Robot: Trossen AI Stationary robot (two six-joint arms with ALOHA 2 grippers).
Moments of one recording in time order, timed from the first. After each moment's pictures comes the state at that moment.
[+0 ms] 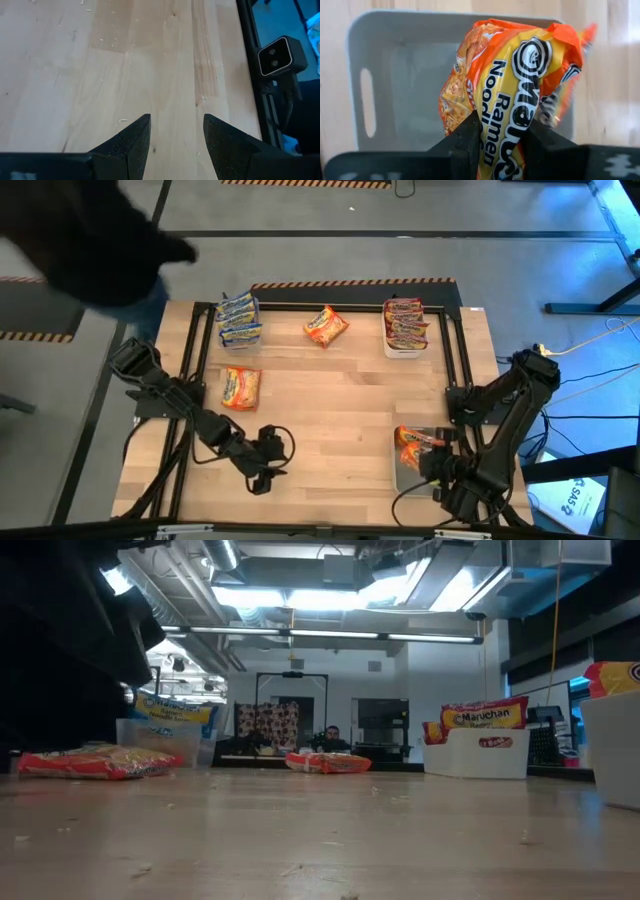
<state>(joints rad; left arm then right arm) -0.64 1.56 0.81 -0.03 -0.29 -0.68 1.04 1.57 1.20 -1.26 0.34 1.13</state>
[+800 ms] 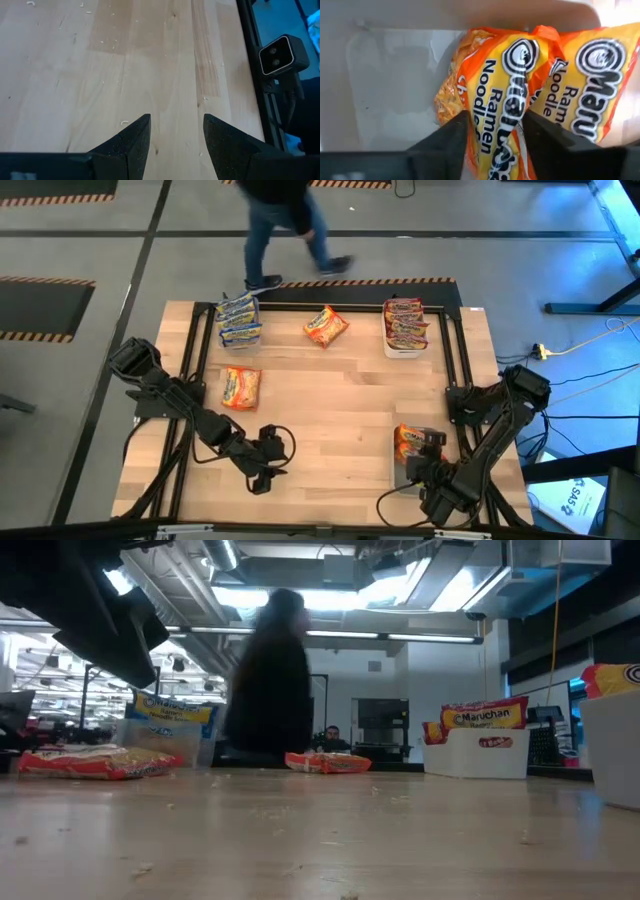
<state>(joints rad) -0.64 1.56 0.81 -0.03 -0.29 -0.66 0.98 1.74 1.20 -1.23 0.31 1.08</state>
